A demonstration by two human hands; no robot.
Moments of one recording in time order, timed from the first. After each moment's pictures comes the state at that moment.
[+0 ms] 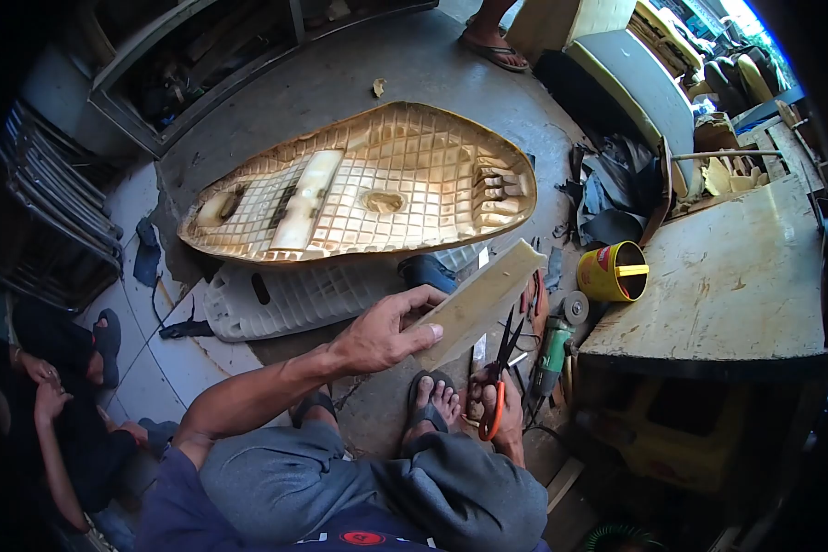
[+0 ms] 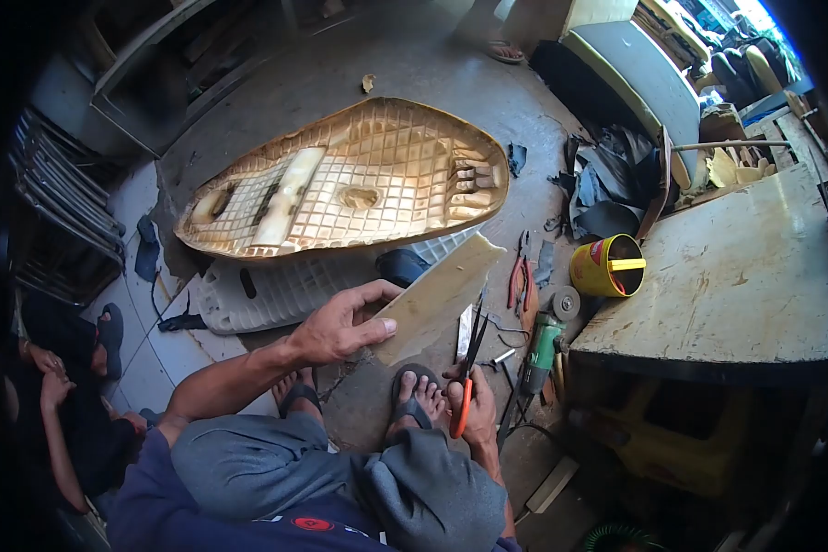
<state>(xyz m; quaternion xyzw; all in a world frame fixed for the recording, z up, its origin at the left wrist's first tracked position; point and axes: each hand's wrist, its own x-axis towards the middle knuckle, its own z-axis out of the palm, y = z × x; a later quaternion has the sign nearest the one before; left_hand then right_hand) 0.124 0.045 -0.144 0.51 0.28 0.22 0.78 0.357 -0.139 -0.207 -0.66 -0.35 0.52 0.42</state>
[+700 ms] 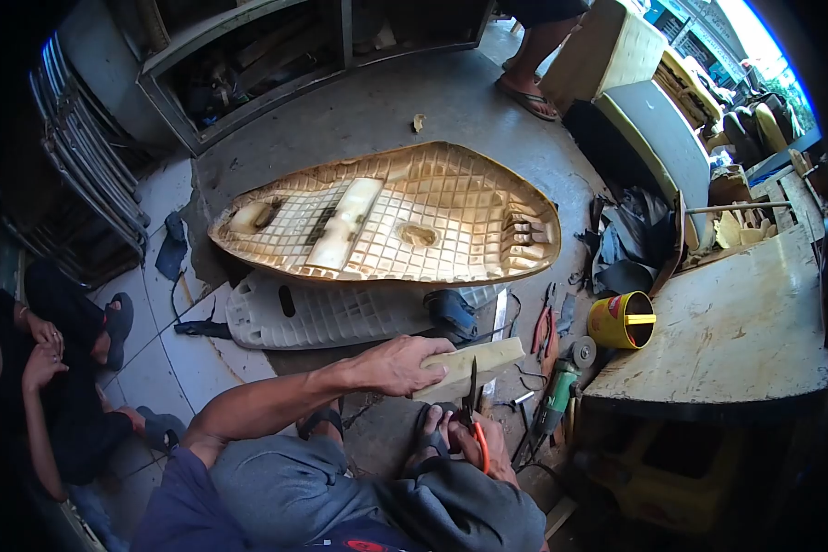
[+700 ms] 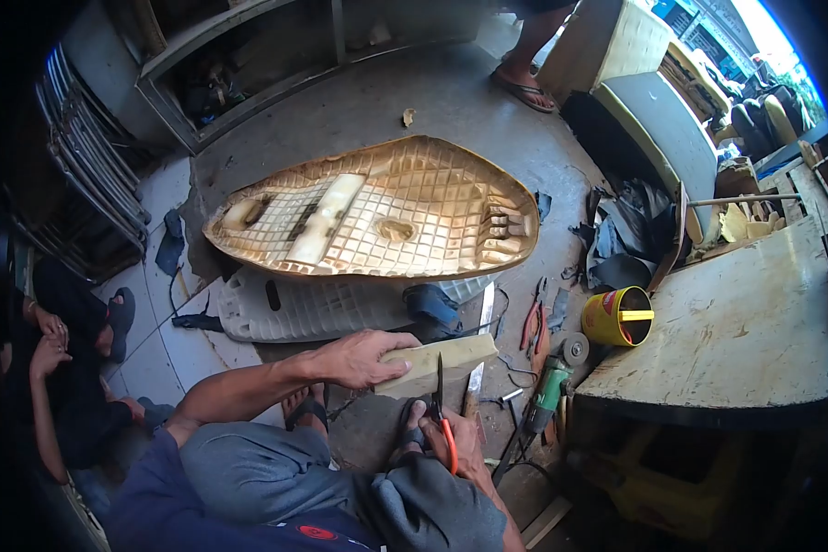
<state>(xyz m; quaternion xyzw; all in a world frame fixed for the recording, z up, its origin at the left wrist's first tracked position) 0.107 0.049 -0.139 0.70 0.35 0.02 0.63 0.318 -0.102 -0.143 -0.68 -0.46 0.55 0.13</state>
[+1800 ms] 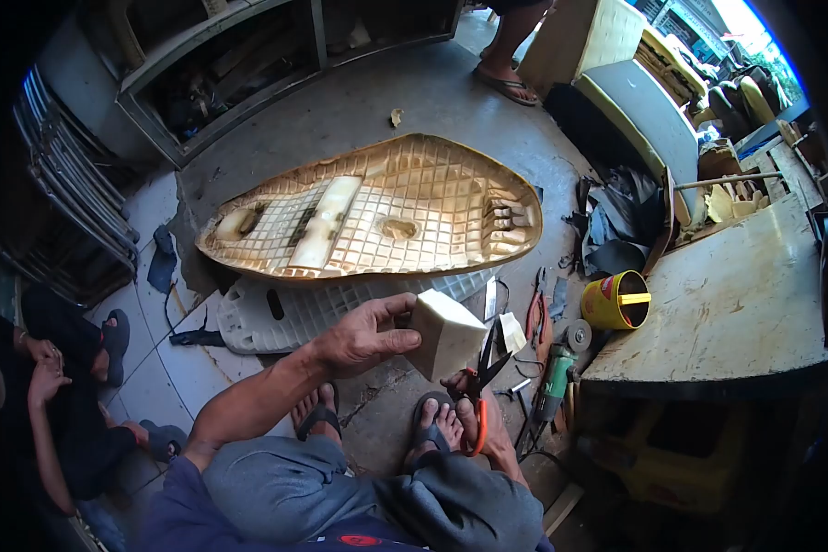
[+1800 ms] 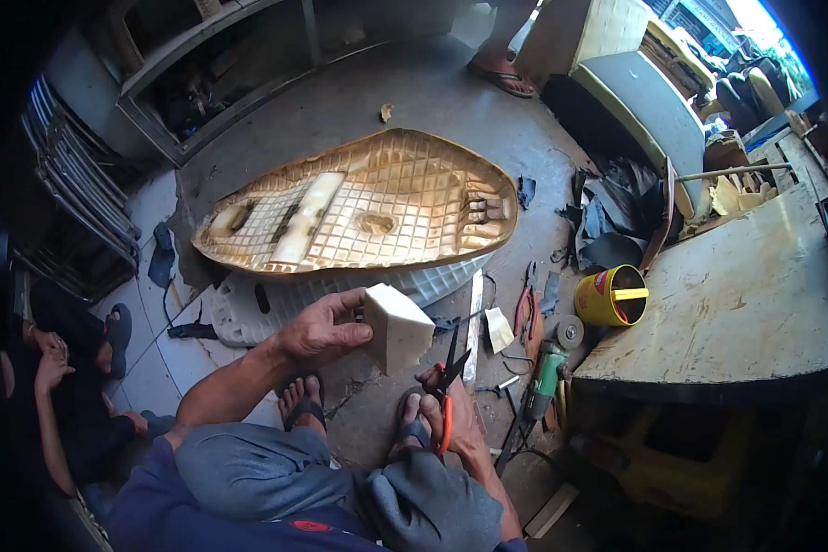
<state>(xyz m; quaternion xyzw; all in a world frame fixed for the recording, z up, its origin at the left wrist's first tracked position) 0.089 0.058 -0.138 0.36 0.20 0.29 0.87 0.334 -0.087 -0.212 -0.54 -0.56 0.49 0.38</state>
